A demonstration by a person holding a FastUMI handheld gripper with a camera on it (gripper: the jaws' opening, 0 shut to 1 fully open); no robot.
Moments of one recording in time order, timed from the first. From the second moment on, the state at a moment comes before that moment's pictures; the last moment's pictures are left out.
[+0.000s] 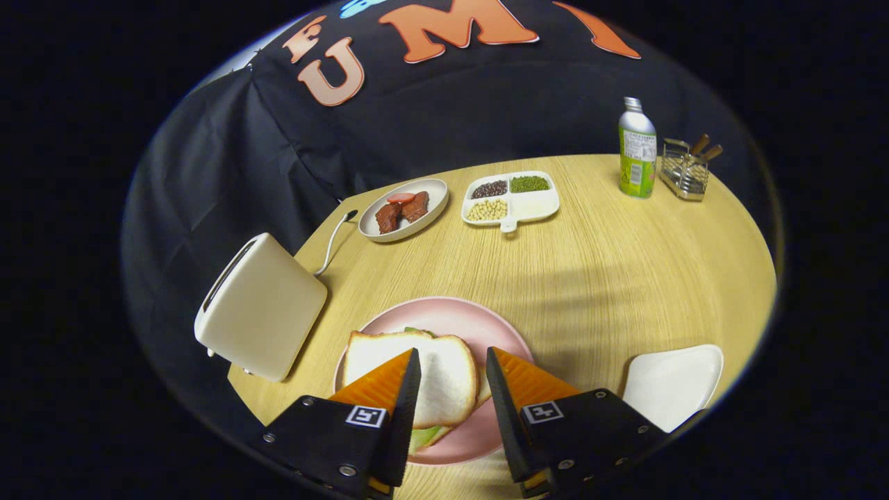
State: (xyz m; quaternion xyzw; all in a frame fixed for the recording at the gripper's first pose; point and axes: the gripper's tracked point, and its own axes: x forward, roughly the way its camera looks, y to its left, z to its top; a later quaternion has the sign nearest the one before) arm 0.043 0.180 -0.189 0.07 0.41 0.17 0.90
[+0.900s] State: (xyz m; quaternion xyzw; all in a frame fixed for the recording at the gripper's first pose) arm 0.021 0.170 0.015 0.00 0.10 0.17 0.98
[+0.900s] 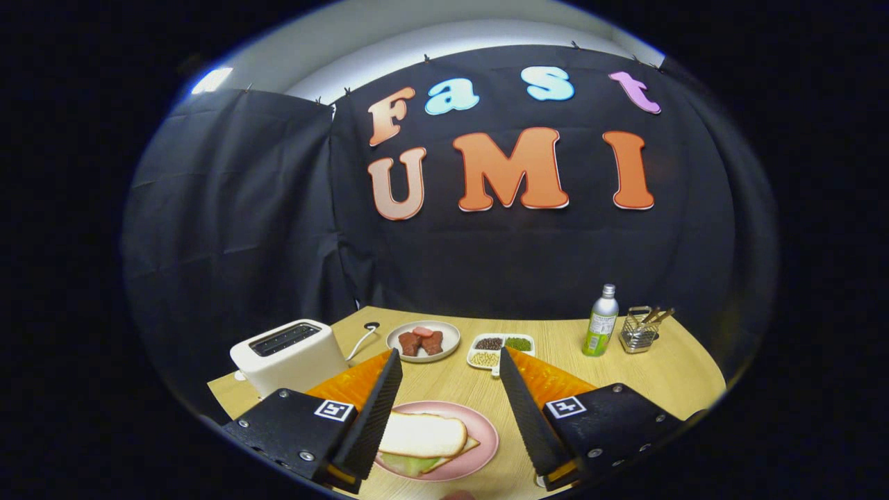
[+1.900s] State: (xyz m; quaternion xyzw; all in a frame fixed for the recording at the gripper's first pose) arm -0.022 0.156 0.107 -0.04 -0.08 0.17 0.98
